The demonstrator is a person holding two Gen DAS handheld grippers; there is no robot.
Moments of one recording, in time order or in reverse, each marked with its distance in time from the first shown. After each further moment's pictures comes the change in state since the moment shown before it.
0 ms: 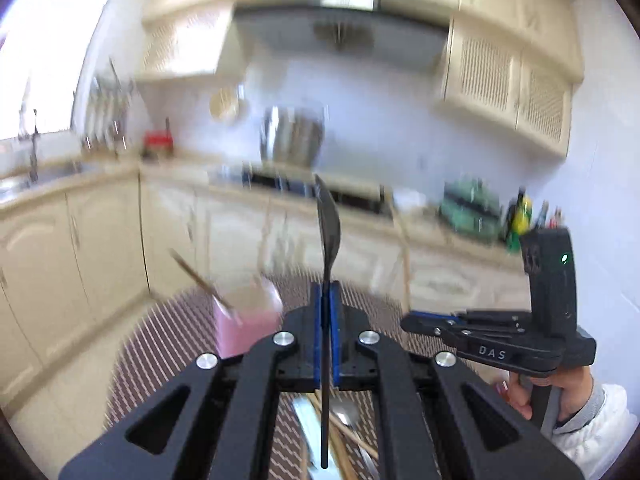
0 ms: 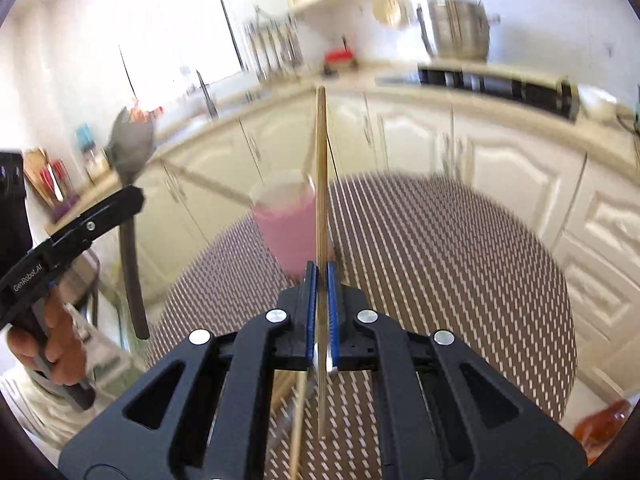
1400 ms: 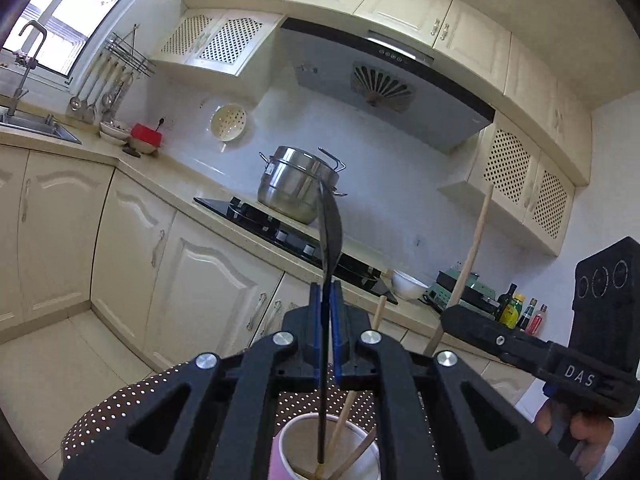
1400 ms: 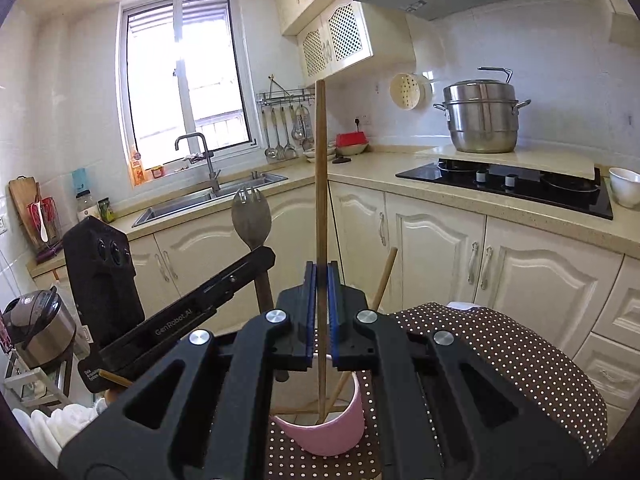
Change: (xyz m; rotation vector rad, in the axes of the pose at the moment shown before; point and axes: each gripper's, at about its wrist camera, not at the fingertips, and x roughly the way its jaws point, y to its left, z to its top) left arm 0.161 0.138 0.002 -0.242 -0.132 -0.180; right arm 0.097 0.043 0.086 -0.058 -0.238 -0.017
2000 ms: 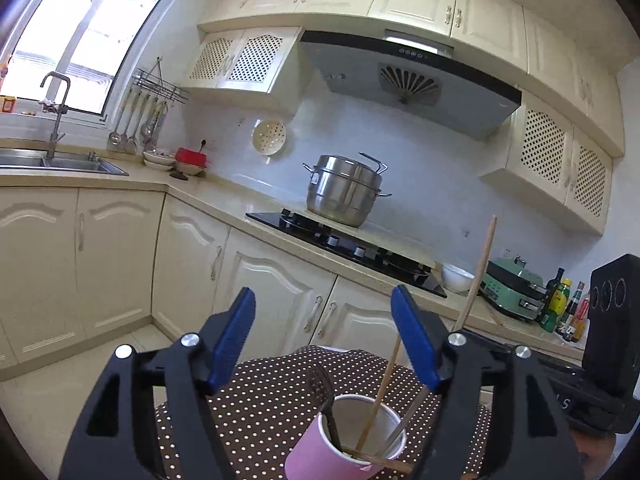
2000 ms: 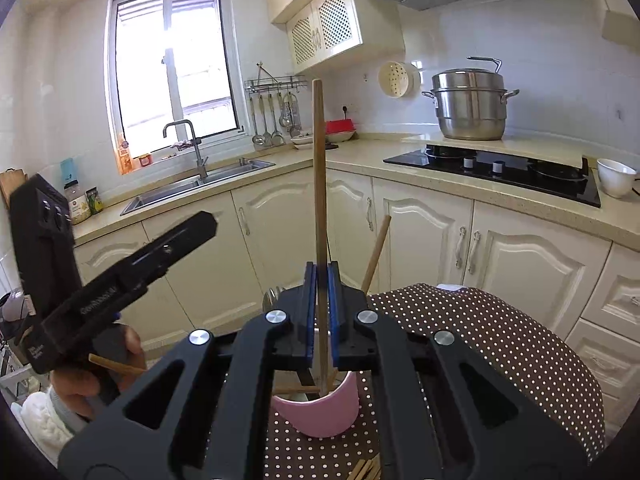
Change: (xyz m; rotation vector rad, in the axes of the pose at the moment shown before) left arm -0.046 -0.030 0.019 0.095 0.003 0.236; right arm -0.007 0.006 -0.015 0.013 0.047 -0.057
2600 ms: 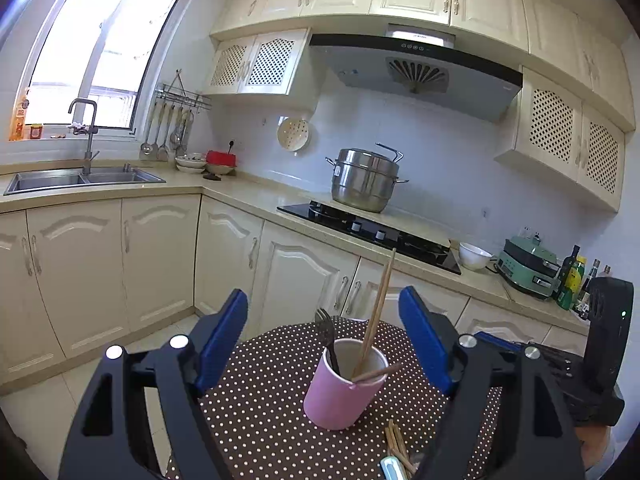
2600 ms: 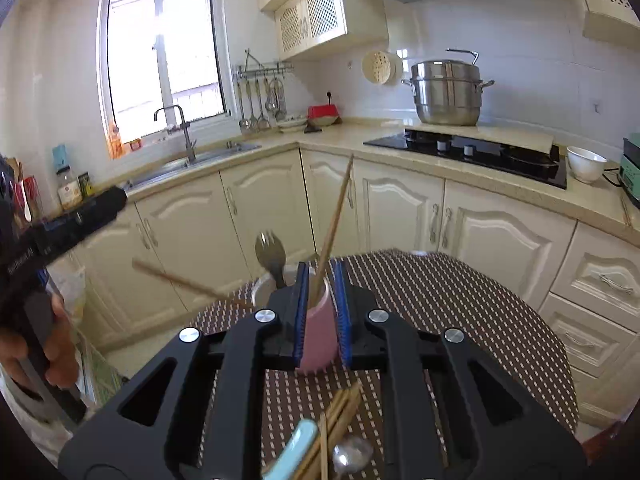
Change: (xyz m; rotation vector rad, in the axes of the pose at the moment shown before) left arm -0.101 -0.031 0.005 0.056 0.059 0.124; right arm -0.071 -0.002 -0.040 -0.025 0.100 -0.067
